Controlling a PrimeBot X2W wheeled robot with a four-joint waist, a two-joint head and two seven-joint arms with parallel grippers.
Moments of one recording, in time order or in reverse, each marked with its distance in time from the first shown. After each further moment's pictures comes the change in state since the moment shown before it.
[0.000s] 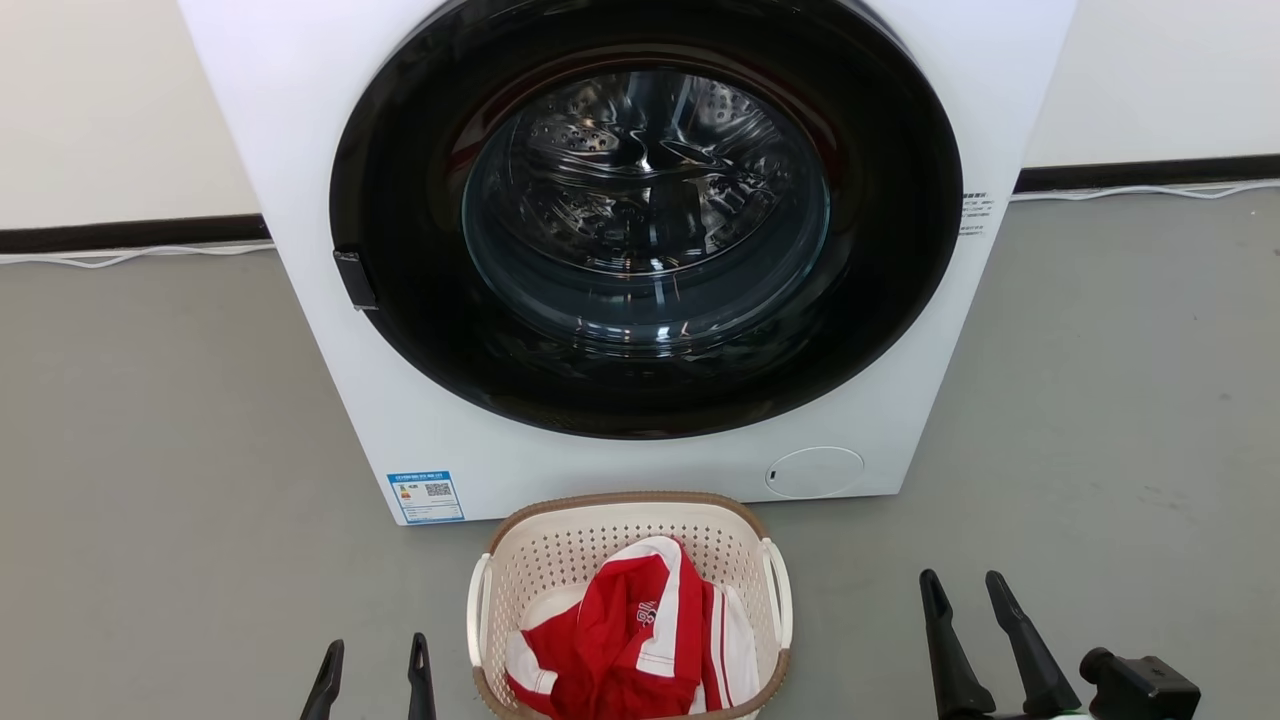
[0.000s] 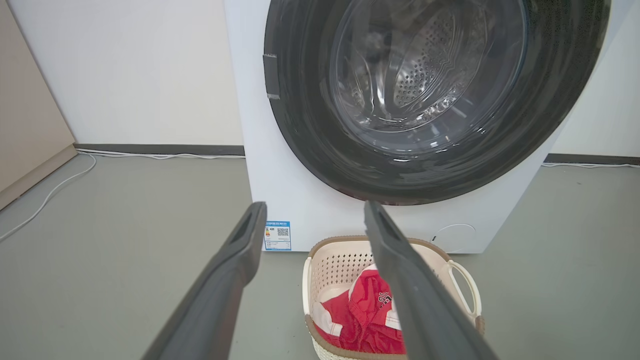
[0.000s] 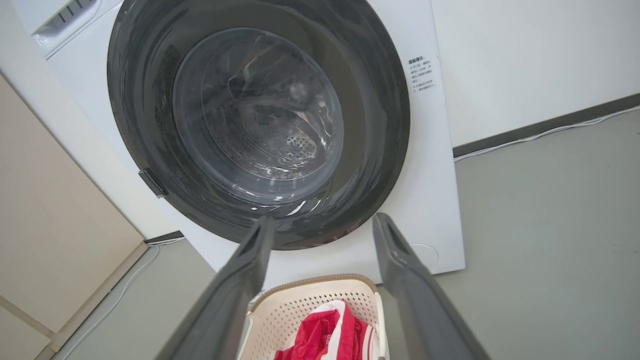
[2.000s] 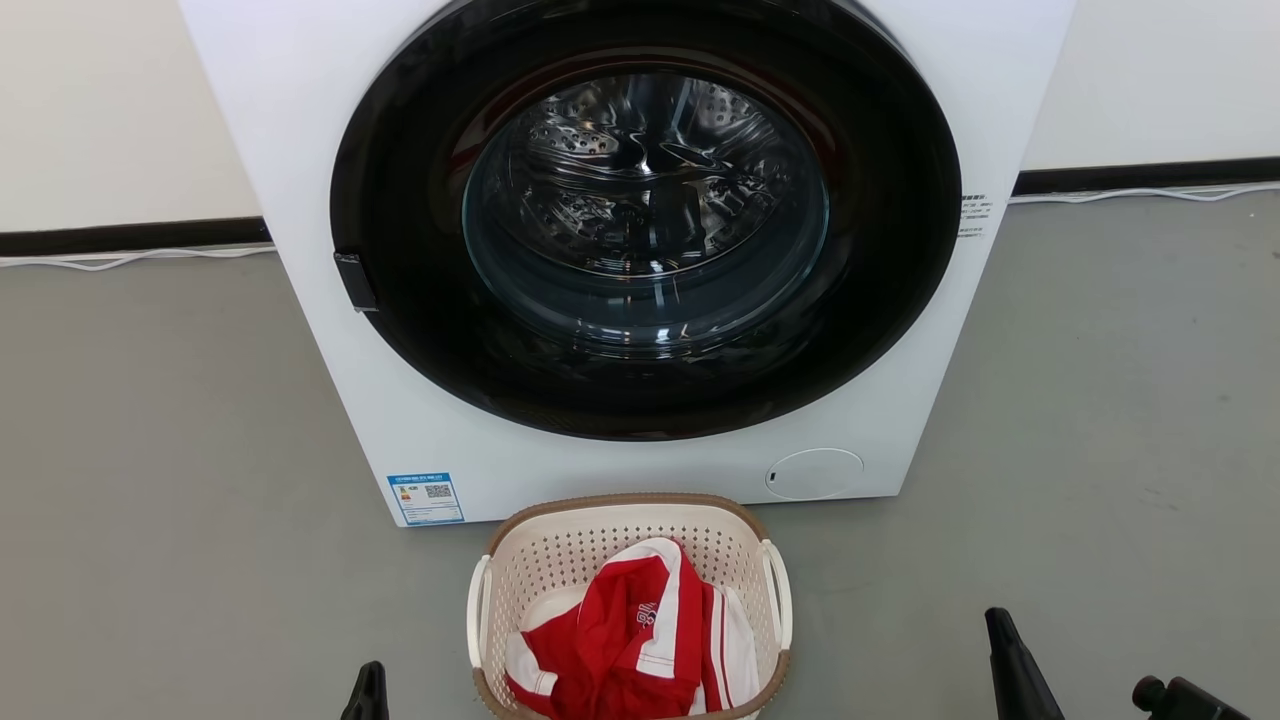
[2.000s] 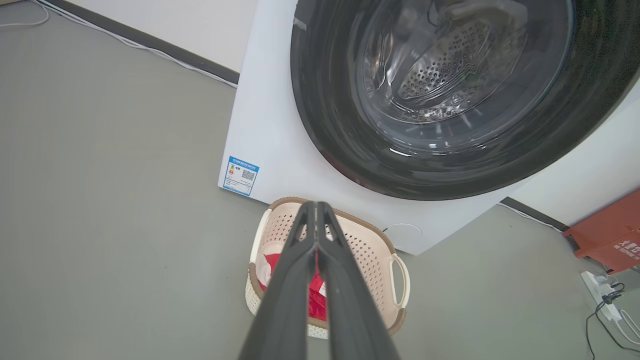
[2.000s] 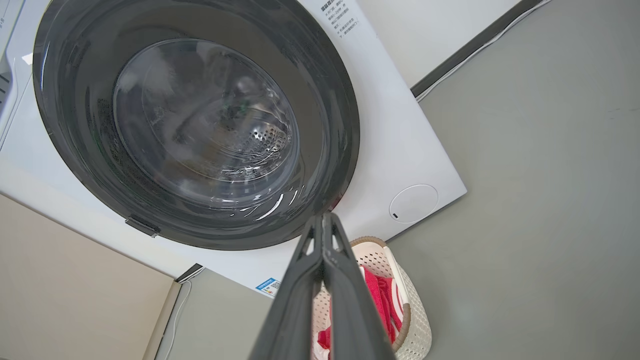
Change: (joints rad) left arm -0.032 0.005 0.021 0.087 -0.394 -0.070 0.081; right arm 0.012 -0.005 -0.037 0.058 0.353 -0.001 0.078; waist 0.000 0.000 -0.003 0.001
